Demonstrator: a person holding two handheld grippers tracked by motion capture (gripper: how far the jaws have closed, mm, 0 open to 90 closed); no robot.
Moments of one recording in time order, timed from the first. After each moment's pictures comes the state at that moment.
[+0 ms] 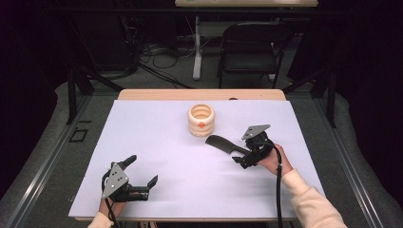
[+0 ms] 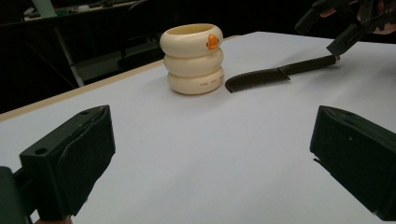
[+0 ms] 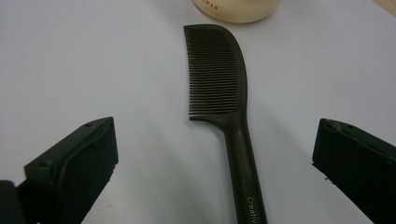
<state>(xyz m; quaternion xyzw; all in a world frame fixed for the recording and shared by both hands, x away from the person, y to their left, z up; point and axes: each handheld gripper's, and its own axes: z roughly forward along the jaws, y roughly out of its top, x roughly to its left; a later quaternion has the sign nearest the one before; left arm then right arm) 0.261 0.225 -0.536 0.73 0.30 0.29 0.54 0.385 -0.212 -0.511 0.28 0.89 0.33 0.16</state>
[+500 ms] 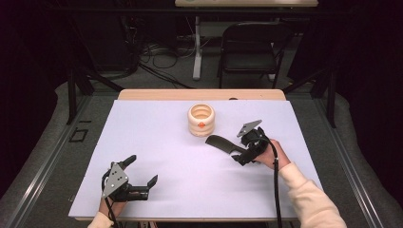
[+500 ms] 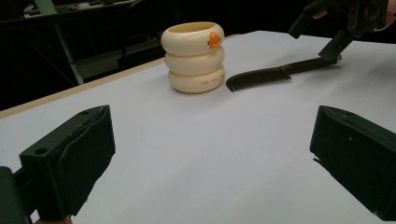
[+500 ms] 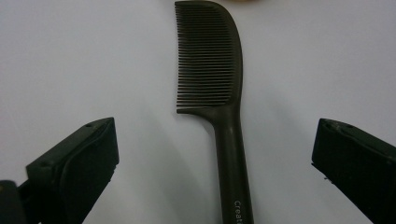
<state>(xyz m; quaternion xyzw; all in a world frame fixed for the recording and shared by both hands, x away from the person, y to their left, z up) 0.262 0.225 -0.536 0.73 0.30 0.29 0.54 0.402 -0.202 -0.513 0.27 0.91 0.28 0.15</state>
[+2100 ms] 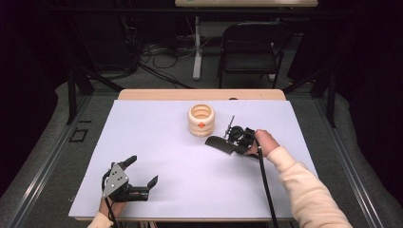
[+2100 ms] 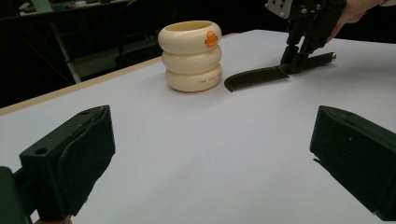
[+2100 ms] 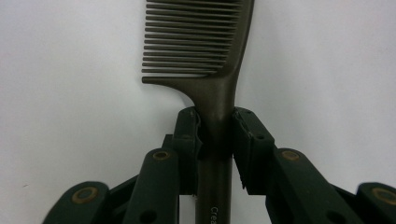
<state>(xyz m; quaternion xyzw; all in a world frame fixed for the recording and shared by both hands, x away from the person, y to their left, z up) 0.261 0.225 -0.536 0.73 0.30 0.28 0.54 0.440 -0.165 -0.527 0.24 0.96 0.06 0.11</state>
